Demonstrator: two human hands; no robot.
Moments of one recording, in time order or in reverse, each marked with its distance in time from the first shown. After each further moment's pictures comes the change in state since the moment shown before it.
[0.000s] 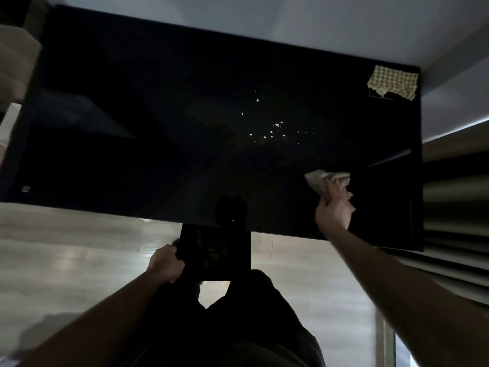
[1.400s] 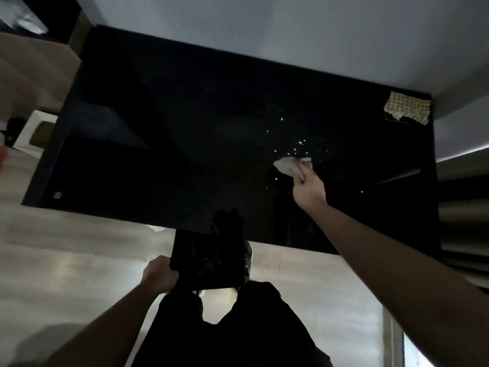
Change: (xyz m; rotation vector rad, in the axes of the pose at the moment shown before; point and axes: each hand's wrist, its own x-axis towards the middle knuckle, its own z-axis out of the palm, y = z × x) left_hand 0.003 -0.061 -0.045 -0.057 -0.007 -0.033; right_hand 0.014 -0.163 0.020 0.223 -0.207 -0.091
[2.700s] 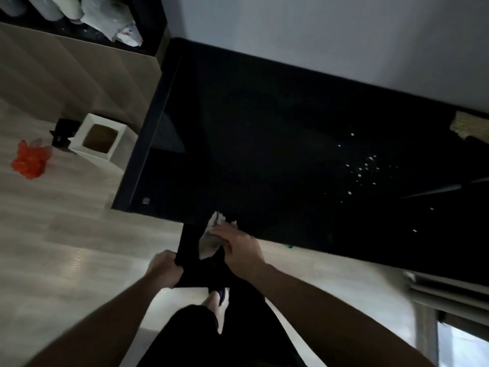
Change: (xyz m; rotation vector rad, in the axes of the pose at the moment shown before) left_hand 0.062 -0.160 -0.125 -0.049 -0.001 0.030; right_hand -0.184 -0.179 0.274 -0.092 -0.357 -0.504
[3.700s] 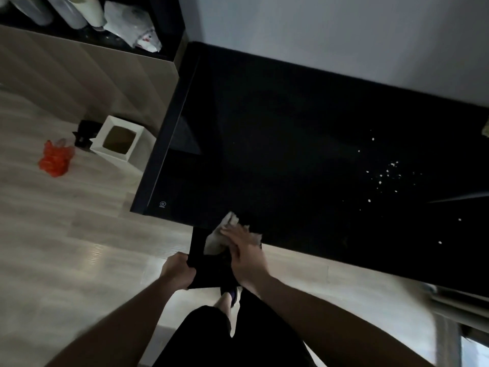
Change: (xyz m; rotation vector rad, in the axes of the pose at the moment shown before) left_hand -0.007 0.008 -0.009 -0.056 0.029 -0.037; right_hand 0.004 -0.007 0.026 0.162 0.050 0.059
